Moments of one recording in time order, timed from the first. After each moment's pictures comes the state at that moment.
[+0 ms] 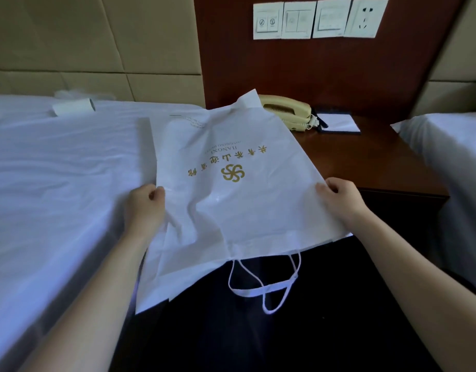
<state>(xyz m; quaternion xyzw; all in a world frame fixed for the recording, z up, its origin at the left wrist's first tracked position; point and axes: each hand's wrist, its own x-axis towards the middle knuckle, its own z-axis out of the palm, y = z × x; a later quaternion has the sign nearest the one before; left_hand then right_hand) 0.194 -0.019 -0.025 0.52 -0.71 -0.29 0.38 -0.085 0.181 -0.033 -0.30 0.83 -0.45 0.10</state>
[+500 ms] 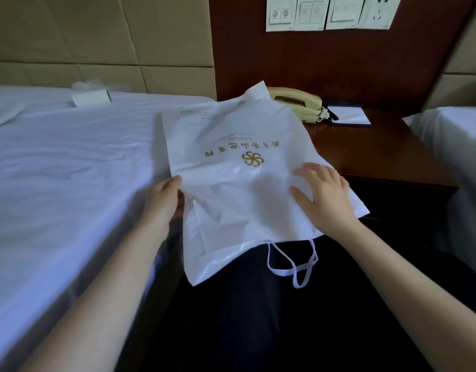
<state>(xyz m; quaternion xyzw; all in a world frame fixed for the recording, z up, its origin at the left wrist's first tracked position) 0.203 0.010 -0.015 0.49 -0.53 -0.57 0.39 -0.006 0.185 -0.024 -0.49 0.83 -0.26 -0.09</state>
